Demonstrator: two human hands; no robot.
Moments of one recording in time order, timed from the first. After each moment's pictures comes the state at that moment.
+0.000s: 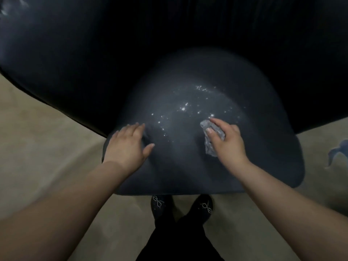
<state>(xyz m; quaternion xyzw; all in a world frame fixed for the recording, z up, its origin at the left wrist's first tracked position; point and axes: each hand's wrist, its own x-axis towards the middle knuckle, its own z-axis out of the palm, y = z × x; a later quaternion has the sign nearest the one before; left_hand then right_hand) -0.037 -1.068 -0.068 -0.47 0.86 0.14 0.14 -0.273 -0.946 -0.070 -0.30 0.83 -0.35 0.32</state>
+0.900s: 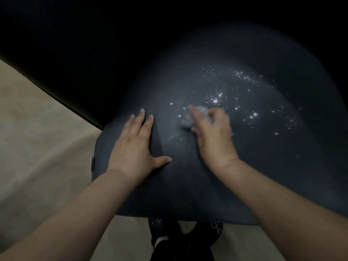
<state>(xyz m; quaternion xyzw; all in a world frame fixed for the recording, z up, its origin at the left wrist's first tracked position) -0.015 -1.076 -0.172 -0.54 0.80 0.25 0.05 -0.209 -1.021 -0.188 -0.59 0.76 -0.23 0.11</state>
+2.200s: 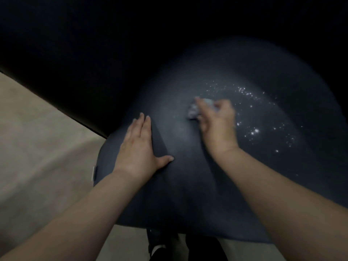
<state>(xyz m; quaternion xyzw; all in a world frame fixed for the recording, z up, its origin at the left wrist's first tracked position) -0.032 -1.095 -0.162 -0.57 0.77 0.28 0.03 -0.236 -1.077 -0.203 -0.61 0.75 -0.24 0.08</state>
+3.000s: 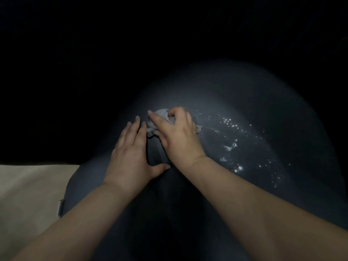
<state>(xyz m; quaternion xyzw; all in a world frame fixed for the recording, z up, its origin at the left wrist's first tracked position) -0.091 -1.140 -0.167 -0.58 0.77 0.28 0.03 -0.232 -1.141 -0.185 -0.69 0.66 -0.24 0.16</state>
